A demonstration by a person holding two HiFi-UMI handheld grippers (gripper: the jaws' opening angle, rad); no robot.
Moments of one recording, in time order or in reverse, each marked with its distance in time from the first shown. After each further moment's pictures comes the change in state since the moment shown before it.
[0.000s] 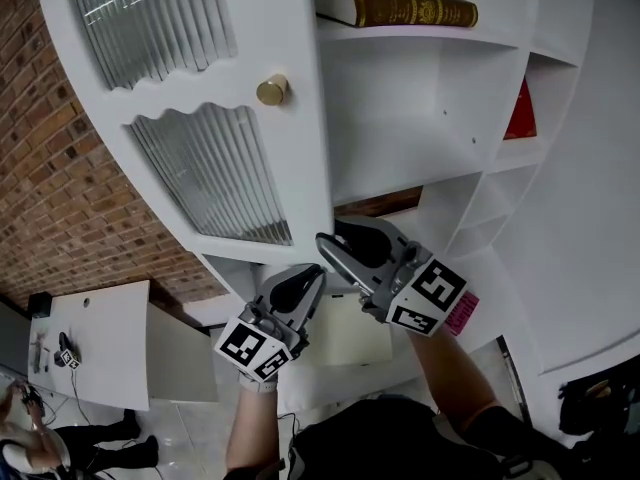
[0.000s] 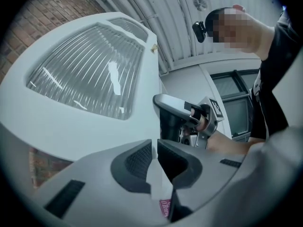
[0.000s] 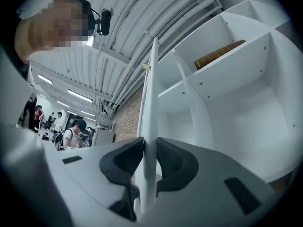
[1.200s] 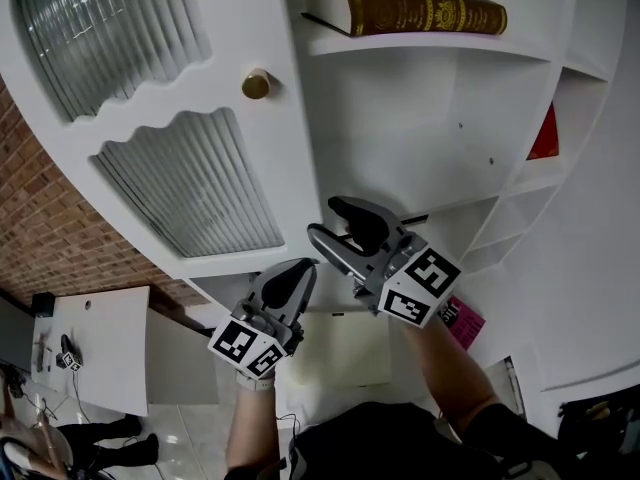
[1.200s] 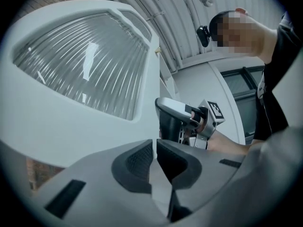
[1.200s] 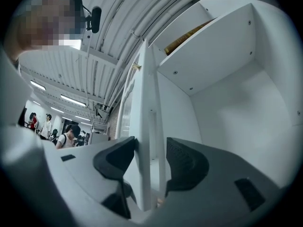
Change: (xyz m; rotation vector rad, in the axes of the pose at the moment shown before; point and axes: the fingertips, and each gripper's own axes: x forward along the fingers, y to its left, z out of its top) left arm 0.050 0.066 -0.008 -0.010 -0.013 0.088; right arm 0.031 -0.095 -0.016 0.072 -0.008 -0.037
